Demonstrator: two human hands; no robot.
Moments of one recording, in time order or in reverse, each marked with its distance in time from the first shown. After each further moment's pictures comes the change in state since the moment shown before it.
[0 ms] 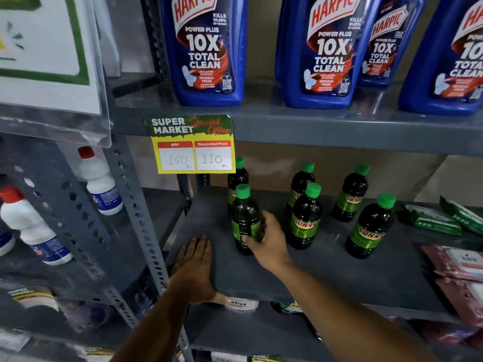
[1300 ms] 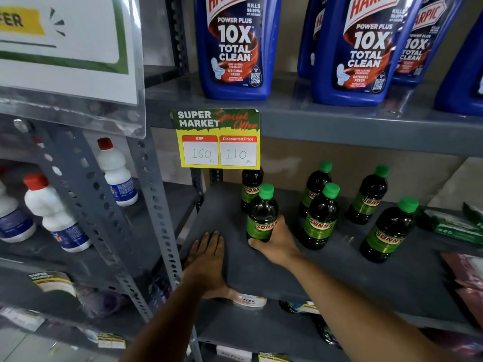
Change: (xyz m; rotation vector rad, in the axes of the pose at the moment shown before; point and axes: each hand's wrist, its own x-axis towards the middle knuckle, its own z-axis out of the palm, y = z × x) left_hand -0.006 0.008 -0.011 0.038 -0.017 -0.007; right_hand 0.017 0.018 0.007 -0.135 -0.121 0.060
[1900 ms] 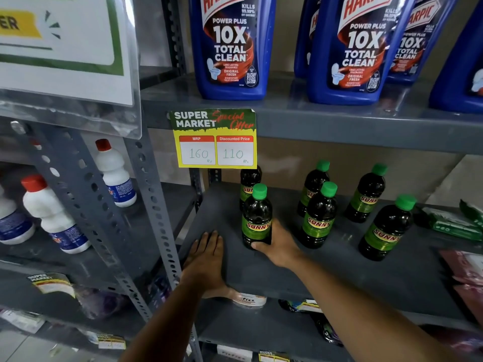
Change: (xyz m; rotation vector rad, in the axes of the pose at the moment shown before) left_hand 0.001 0.000 0.002 -0.004 -0.008 -0.006; right_hand -0.002 0.003 -0.007 -0.124 -0.127 -0.050
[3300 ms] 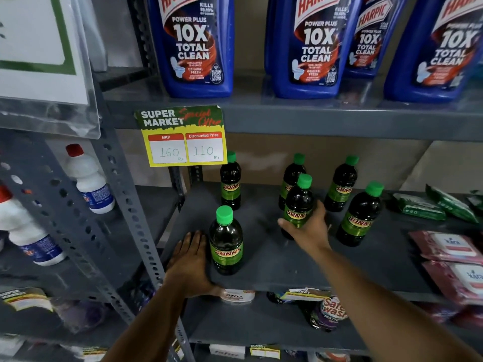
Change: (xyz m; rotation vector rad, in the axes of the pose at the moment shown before) left_hand 0.008 -0.012 0.010 -0.060 0.033 0.046; right_hand -0.028 0.045 -0.078 0.160 0.521 0.152
